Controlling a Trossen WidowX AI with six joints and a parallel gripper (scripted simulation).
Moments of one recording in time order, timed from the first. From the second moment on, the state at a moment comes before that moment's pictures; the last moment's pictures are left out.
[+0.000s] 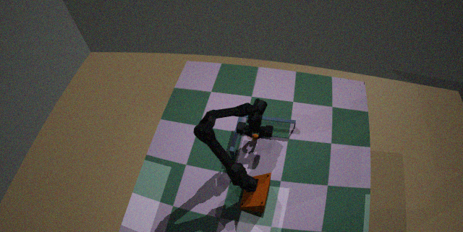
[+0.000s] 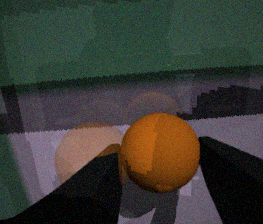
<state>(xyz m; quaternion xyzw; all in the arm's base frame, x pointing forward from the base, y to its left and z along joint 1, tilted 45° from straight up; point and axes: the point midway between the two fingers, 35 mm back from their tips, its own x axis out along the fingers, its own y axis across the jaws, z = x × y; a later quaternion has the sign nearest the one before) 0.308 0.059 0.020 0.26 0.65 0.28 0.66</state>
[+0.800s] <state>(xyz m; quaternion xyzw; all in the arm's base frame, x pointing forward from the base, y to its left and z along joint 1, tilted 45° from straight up) 0.312 -0.013 0.090 0.27 0.65 0.27 0.66</state>
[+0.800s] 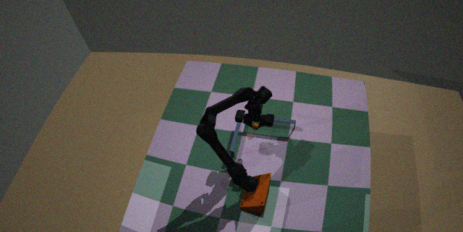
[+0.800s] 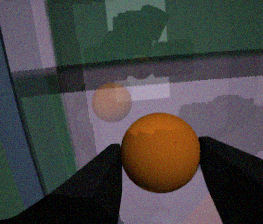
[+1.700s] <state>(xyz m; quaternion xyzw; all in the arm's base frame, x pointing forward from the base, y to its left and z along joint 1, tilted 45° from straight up) 0.309 0.033 0.083 0.26 0.65 0.27 0.66</state>
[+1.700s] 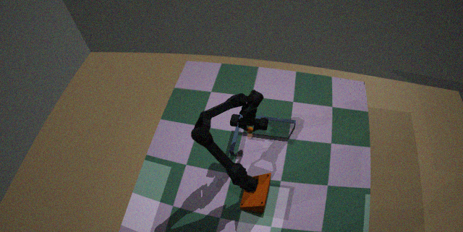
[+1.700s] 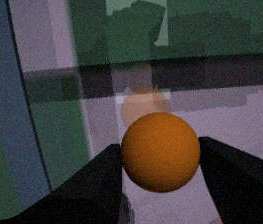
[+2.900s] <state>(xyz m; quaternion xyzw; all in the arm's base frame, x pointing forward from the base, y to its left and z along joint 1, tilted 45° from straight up) 0.306 0.080 0.039 0.26 0.65 0.28 0.66</state>
